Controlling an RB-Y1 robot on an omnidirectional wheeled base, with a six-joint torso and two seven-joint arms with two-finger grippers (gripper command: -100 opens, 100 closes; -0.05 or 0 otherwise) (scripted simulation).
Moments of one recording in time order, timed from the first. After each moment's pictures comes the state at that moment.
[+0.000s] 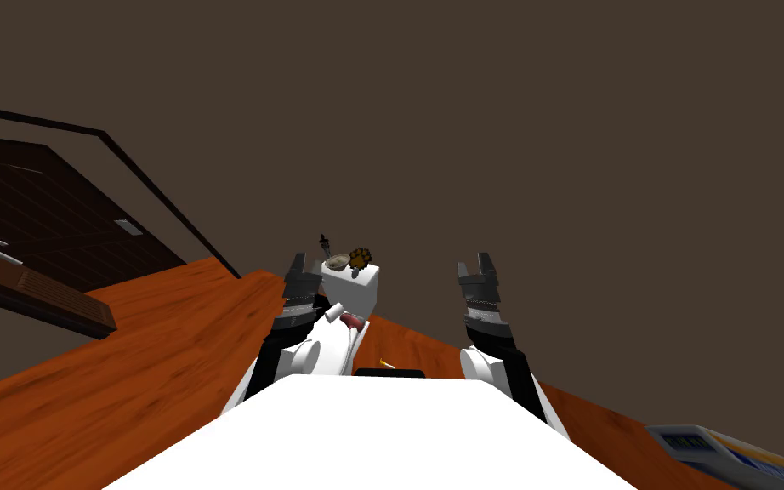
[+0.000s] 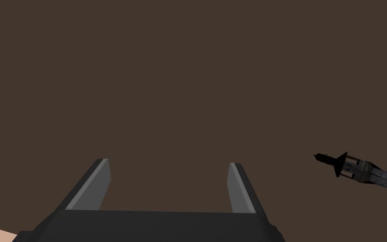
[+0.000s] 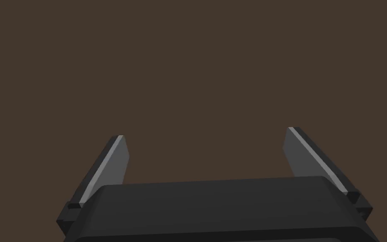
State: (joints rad) left arm 0.46 0.01 0.01 -2.21 0.05 -0.48 -0.04; right arm 0.50 -0.05 0.06 -2.31 -0.08 -0.42 0.10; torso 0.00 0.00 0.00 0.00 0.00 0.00
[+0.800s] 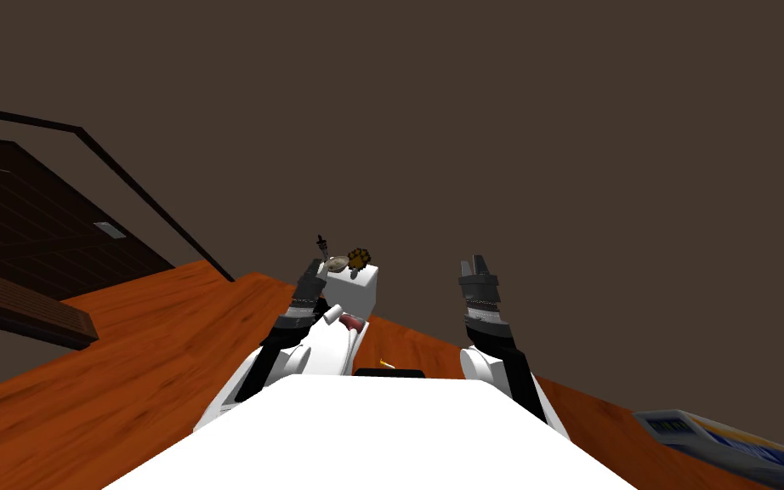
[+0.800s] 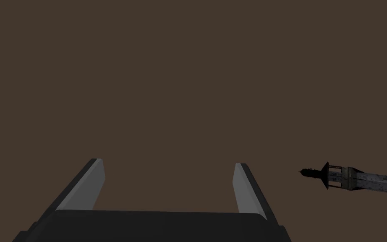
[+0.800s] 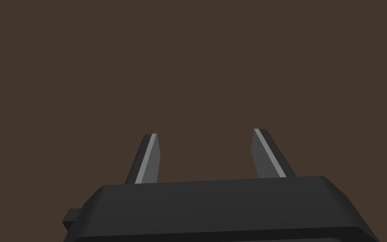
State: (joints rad) left arm 0.46 0.20 0.01 -2.14 -0.02 -0.45 -0.06; right arm 0.50 -0.05 0.06 -2.31 -0.08 -0.42 0.10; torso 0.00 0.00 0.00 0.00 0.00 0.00
